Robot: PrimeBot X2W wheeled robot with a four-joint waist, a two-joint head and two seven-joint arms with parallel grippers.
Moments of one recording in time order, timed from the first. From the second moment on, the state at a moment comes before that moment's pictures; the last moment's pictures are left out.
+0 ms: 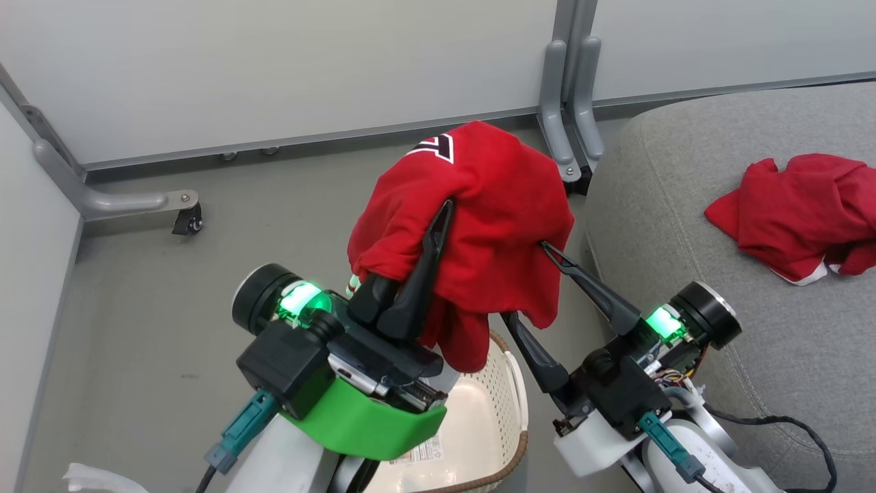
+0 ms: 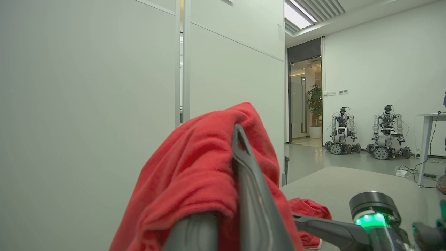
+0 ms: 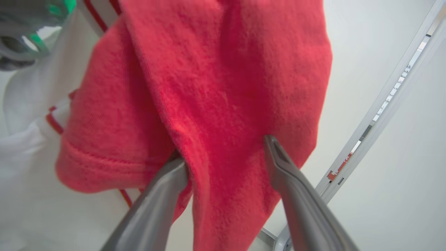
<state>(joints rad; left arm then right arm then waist) -0.27 0.07 -0.50 -0.16 -0.31 -0.13 -0.26 -0.17 -0.15 0.41 -0.04 -0.25 0.13 -0.26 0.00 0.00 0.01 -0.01</state>
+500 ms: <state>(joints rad) -0.27 0.08 -0.57 -0.14 -0.33 -0.13 -0.26 -0.22 -0.13 0.44 -0.01 -0.25 0.13 -0.26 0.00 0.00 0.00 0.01</state>
